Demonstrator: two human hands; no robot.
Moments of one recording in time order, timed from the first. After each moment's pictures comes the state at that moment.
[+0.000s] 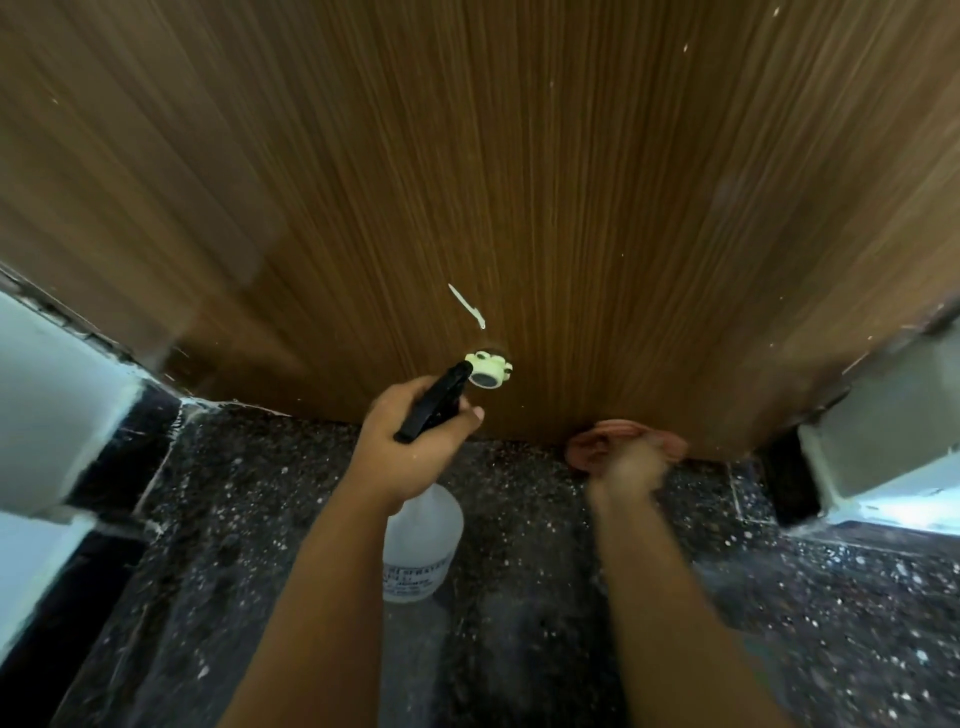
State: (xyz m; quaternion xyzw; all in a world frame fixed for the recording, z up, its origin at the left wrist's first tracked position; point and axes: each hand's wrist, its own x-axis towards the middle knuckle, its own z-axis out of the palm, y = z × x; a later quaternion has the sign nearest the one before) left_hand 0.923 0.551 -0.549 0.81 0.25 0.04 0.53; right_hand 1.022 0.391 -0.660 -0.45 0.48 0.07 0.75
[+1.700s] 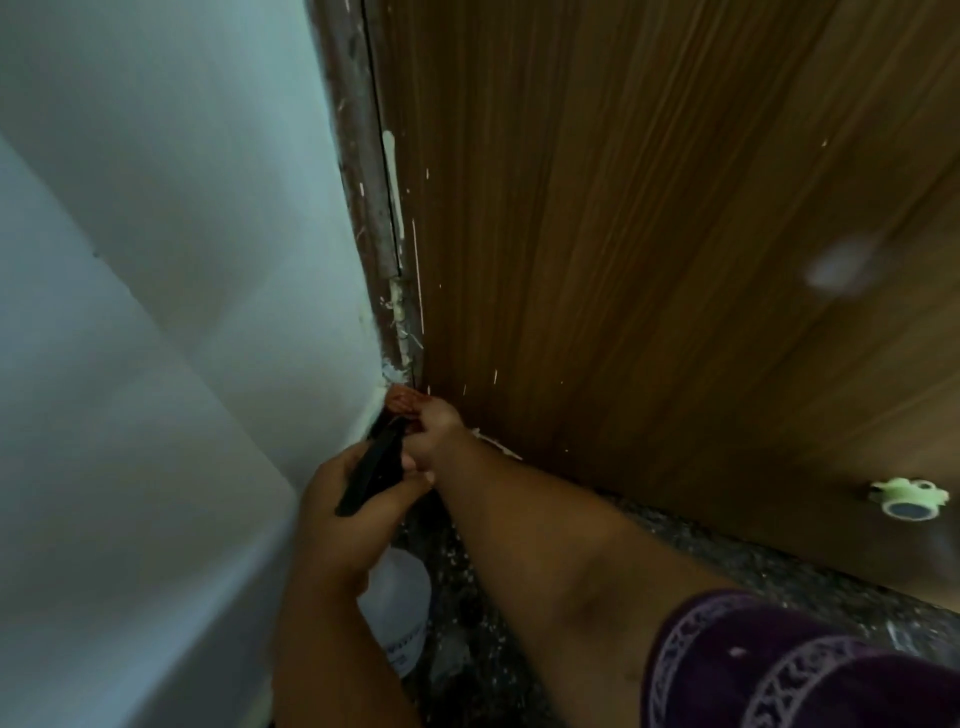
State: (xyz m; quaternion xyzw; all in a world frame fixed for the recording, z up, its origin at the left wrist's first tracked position) left_hand 0.750 0.898 -0.578 0.66 0.38 0.20 0.62; right_hand 0.913 0.935 -0.672 -0.47 0.18 0.48 0.71
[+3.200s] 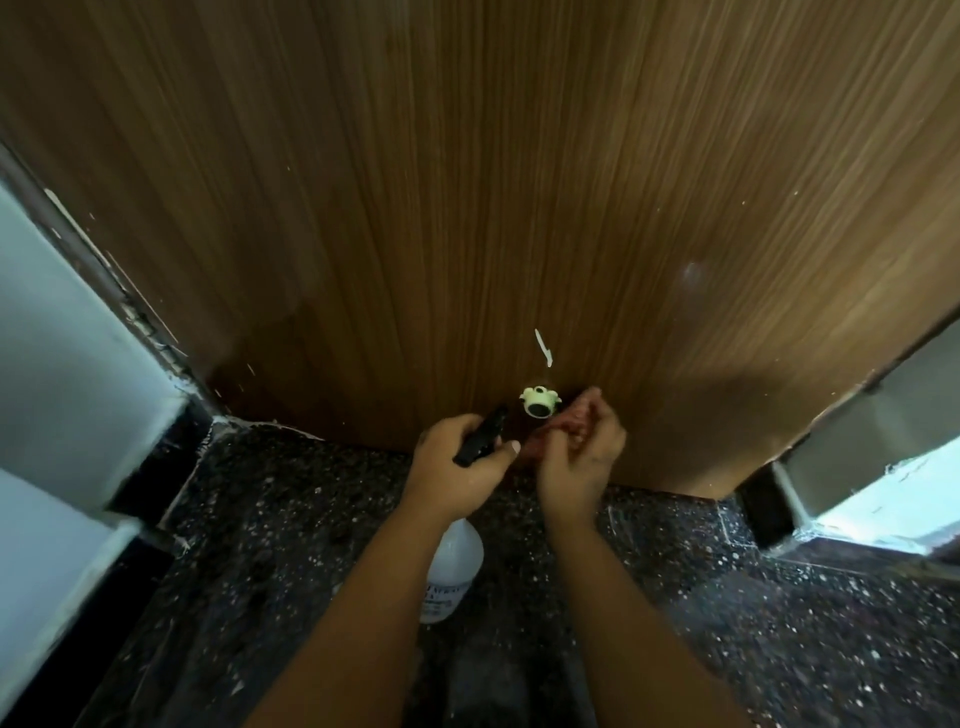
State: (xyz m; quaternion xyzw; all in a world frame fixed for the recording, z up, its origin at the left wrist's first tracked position) left_hand 0.879 0.581 -0.537 0.82 0.20 0.04 0.53; right_hand 0.943 0.466 -0.602 -0.75 0.03 -0.15 0.64
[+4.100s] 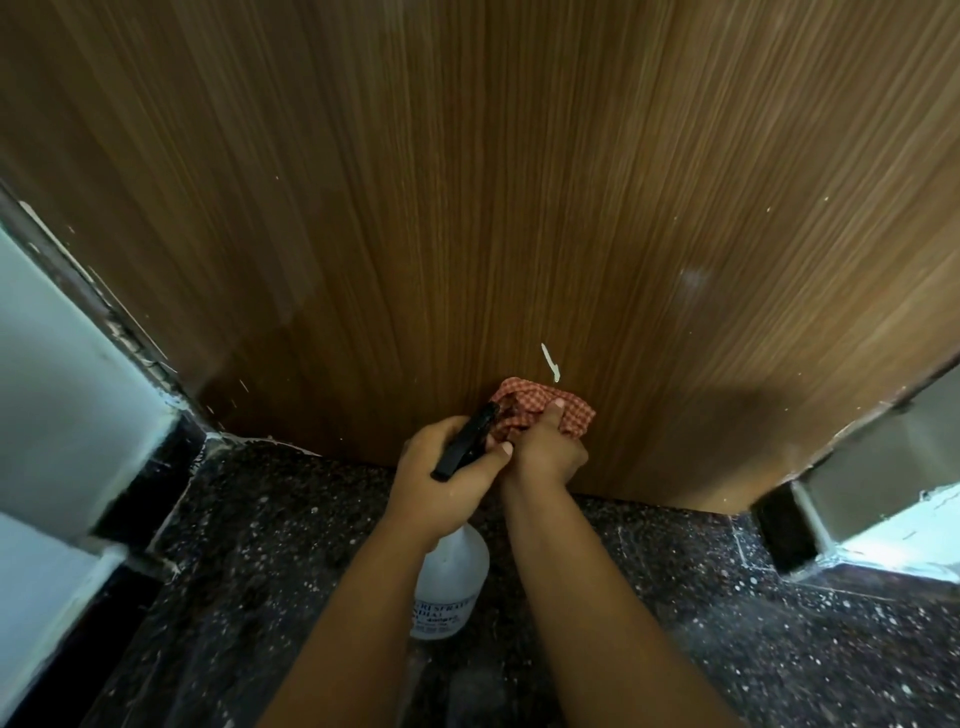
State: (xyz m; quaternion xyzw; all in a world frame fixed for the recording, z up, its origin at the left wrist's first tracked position) left_hand 0.884 0.594 -0.529 0.78 0.20 0.08 0.58; right_hand 0.984 0.531 -0.577 -0.54 0.38 0.06 0.75
